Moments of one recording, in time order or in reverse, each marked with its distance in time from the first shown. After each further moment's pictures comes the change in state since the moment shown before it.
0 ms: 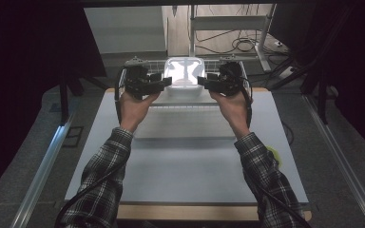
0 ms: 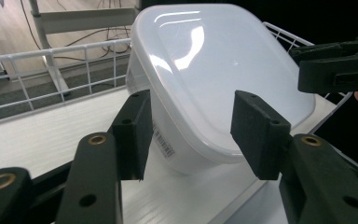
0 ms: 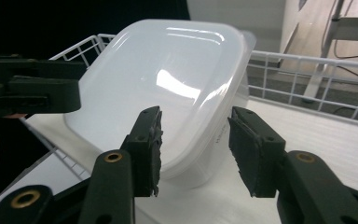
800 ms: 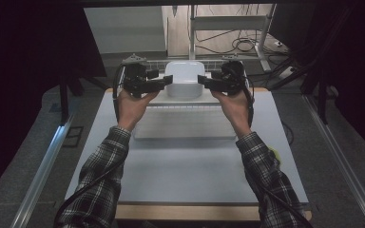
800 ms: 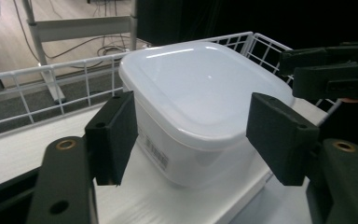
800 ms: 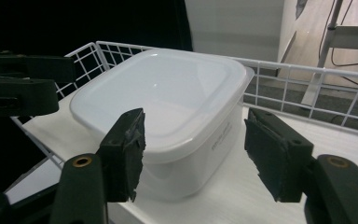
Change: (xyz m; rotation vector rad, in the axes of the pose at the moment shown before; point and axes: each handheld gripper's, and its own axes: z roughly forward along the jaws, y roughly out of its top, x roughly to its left) left arm -0.001 0.002 -0.007 -0.034 -0.028 0.013; right arm -0.006 0.000 -0.003 -0.029 0.001 -0.009
